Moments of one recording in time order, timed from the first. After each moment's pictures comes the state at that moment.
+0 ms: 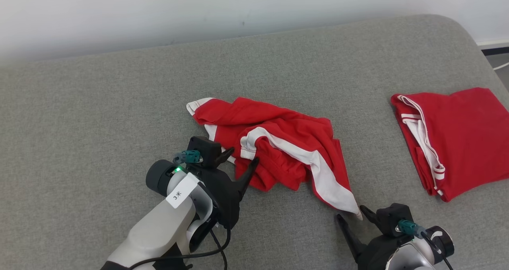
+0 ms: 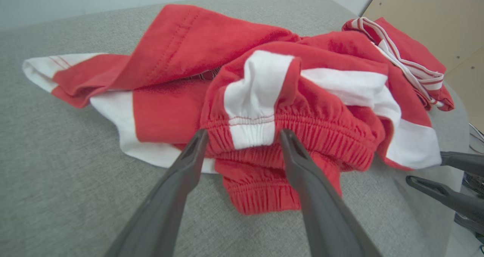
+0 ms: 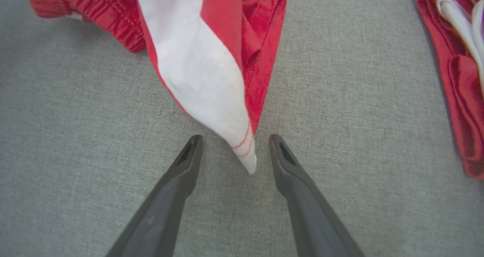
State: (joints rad) left arm -0.76 0.06 -0.95 0.86 -0.66 -0.12 -0.08; right arm -0.11 -0.23 0.36 0.26 0.31 -0.03 0.11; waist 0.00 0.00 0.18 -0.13
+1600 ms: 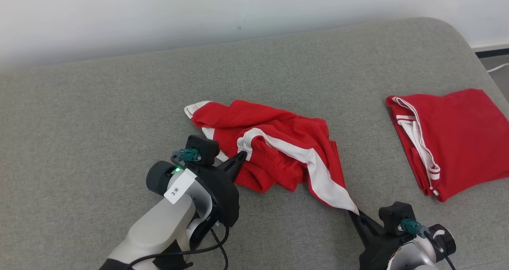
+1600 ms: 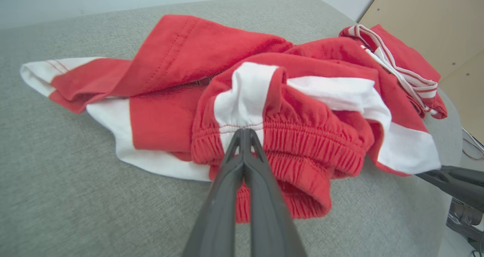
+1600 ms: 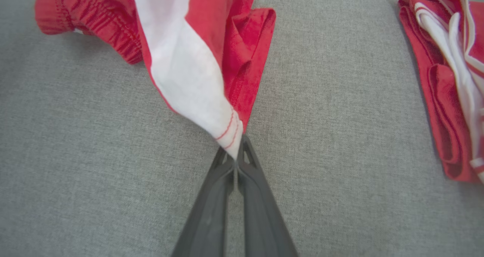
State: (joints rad) left arm -0.79 0.05 -0.99 0.89 -0.73 -0.12 -0.09; right arm -0.12 -0.22 0.36 0.27 0.32 -0.02 0.10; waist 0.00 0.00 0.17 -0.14
